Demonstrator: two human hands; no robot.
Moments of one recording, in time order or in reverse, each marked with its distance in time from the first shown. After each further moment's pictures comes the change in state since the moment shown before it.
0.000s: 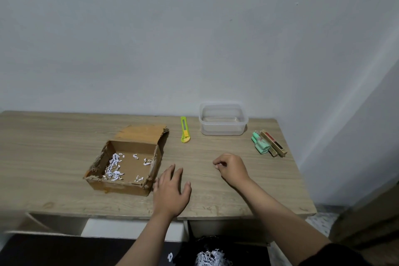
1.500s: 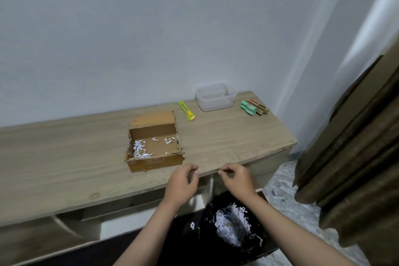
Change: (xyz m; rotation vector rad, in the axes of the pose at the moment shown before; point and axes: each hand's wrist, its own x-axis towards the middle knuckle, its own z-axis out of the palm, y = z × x) left_hand -0.062 -0.084 -0.094 -0.447 -0.237 0.409; right_hand -0.185 -0.130 0.087 0.115 0.359 0.326
